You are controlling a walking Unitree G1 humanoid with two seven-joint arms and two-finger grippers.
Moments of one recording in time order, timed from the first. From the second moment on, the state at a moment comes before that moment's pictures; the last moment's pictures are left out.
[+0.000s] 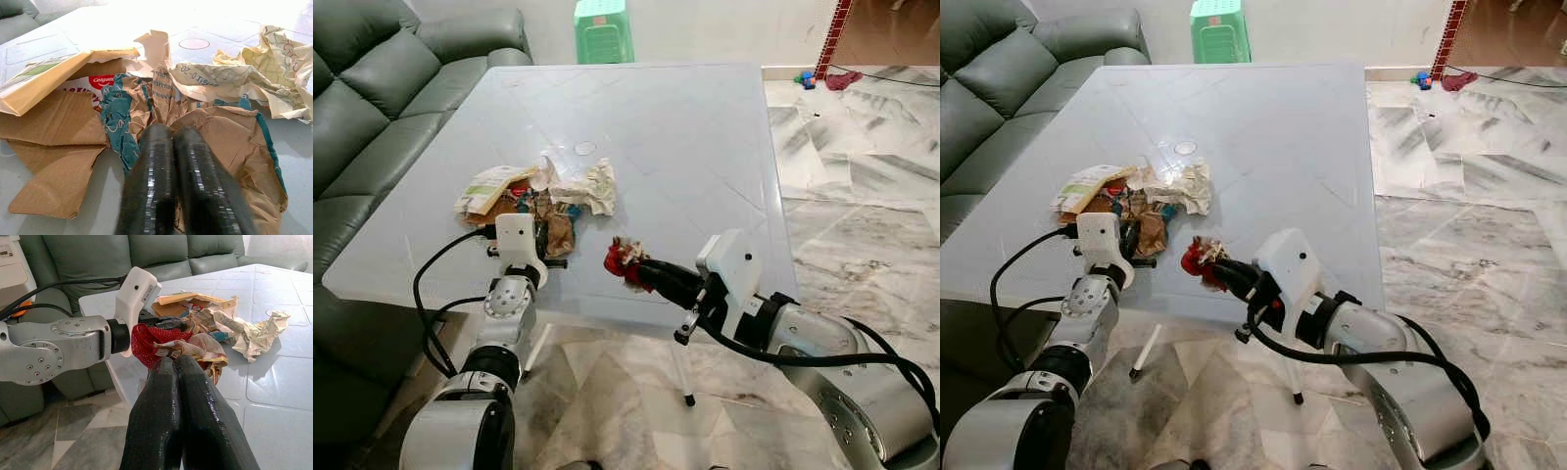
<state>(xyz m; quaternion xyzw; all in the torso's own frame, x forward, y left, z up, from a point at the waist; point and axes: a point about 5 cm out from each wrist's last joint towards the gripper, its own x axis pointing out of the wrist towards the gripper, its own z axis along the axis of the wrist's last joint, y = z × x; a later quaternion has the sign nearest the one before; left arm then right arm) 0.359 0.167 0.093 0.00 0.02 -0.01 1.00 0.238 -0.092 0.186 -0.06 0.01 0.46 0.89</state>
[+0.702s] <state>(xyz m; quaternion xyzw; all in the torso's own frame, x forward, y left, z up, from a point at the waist) 0.363 0.159 0.129 0.05 -0.09 -0.01 0.99 0.241 -0.089 0.187 -0.06 0.01 0.46 0.89</state>
